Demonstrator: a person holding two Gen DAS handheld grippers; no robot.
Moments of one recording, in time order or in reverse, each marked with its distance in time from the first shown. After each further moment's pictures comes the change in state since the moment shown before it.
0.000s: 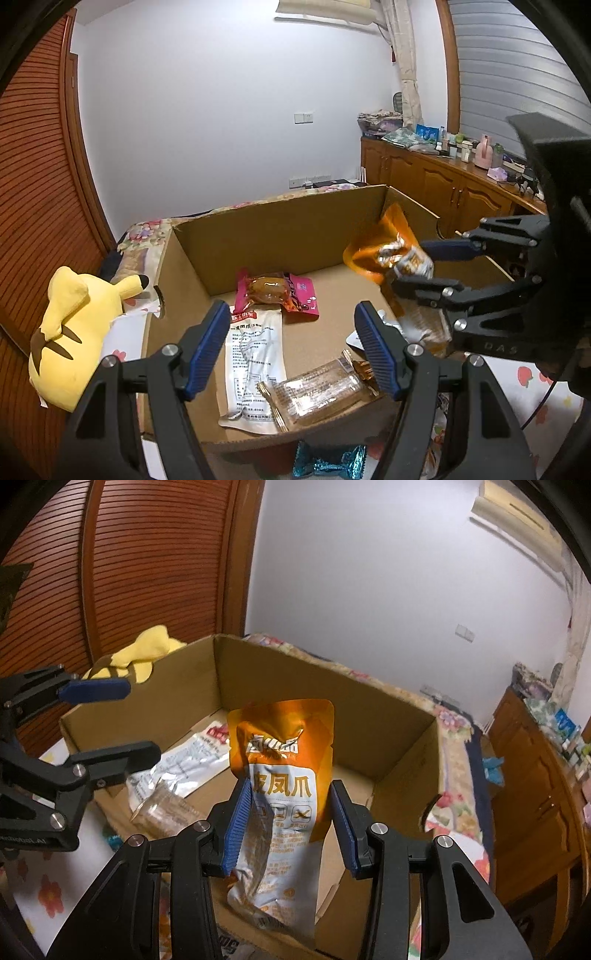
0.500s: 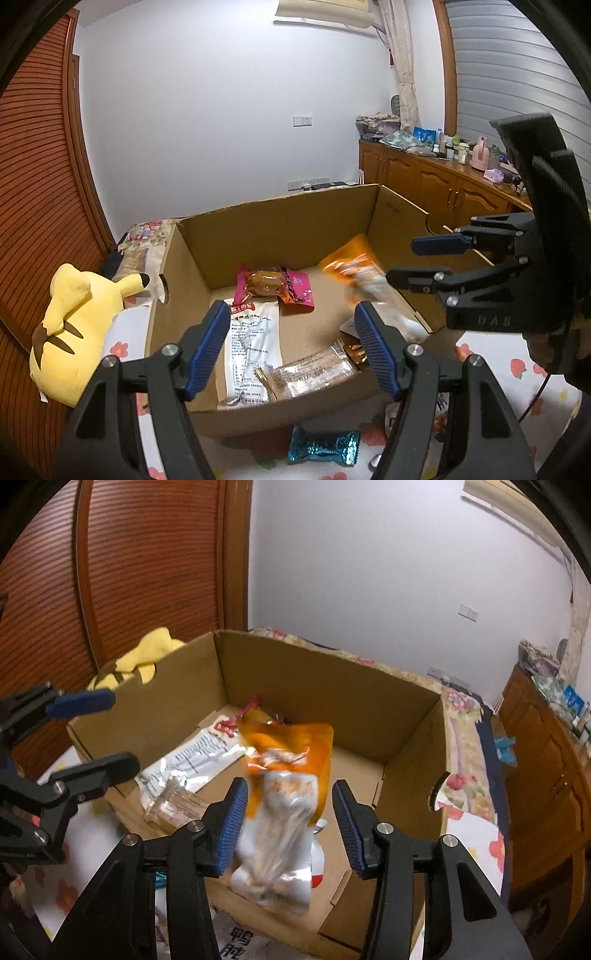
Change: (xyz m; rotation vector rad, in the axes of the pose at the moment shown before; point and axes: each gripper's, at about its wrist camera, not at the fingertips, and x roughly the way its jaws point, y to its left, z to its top) left arm -0.018 -0.004 -0.011 -0.001 -0.013 -0.005; right arm -0.005 -0.006 -0.002 0.079 0.014 0.042
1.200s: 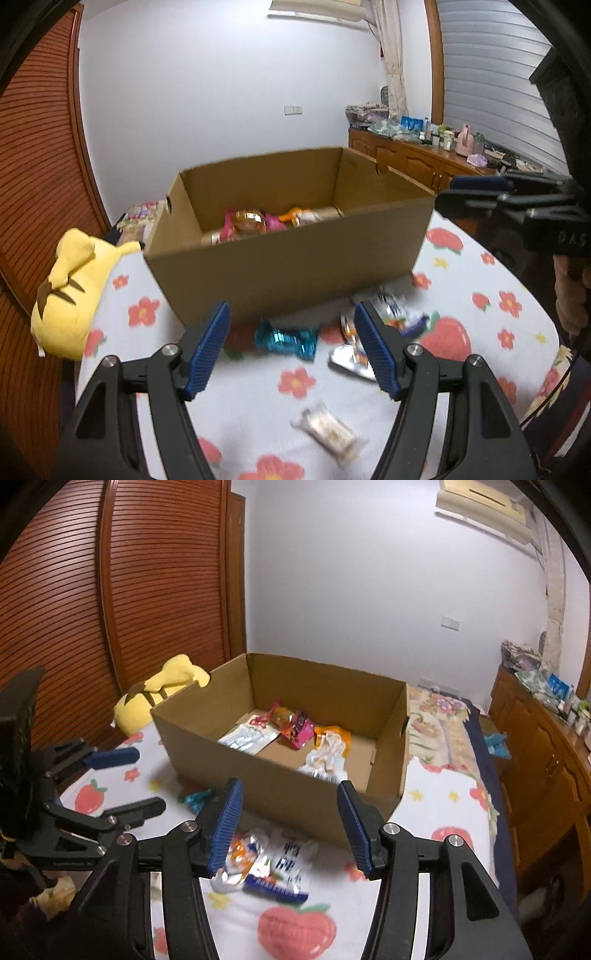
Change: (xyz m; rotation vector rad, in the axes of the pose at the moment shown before) left arm -0.075 -0.029 -0.085 -0.004 0.047 -0.027; right arm -0.112 0.040 -0.066 0.063 -0.113 -0.009
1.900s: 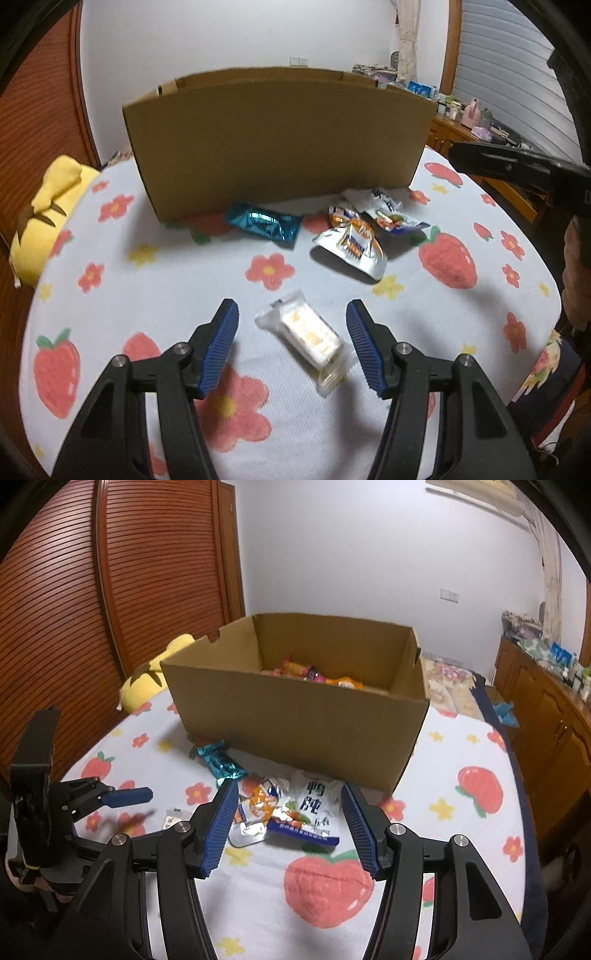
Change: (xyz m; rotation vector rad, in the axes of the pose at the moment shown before) left arm 0.026 -0.010 -0.076 -0.091 0.183 -0.044; right arm 0.012 0.014 -0.054 0.059 0.061 0.023
